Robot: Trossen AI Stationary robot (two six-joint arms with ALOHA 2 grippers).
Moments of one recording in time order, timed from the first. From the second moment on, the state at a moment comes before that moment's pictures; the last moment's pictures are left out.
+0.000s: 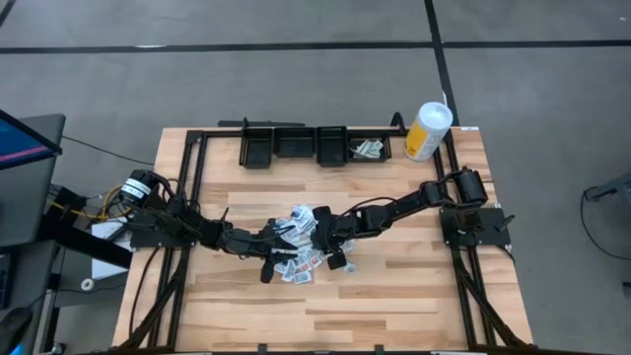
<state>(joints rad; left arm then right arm) -0.40 1.54 0.35 1.06 -0.30 -0.29 0.14 1.95 1.07 0.06 0.02 -0.24</state>
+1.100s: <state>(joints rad) -0.41 1.54 0.35 1.06 -0.30 -0.29 0.12 1.95 1.06 0.11 -0.03 -0.22</state>
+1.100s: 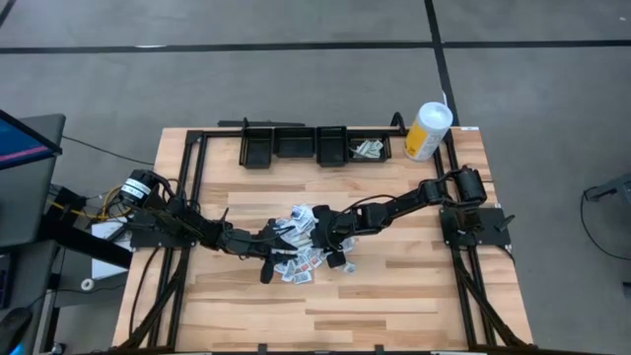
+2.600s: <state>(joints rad) -0.41 1.51 0.36 1.13 -0.29 -0.18 0.11 1.91 1.07 0.08 -0.01 -0.30</state>
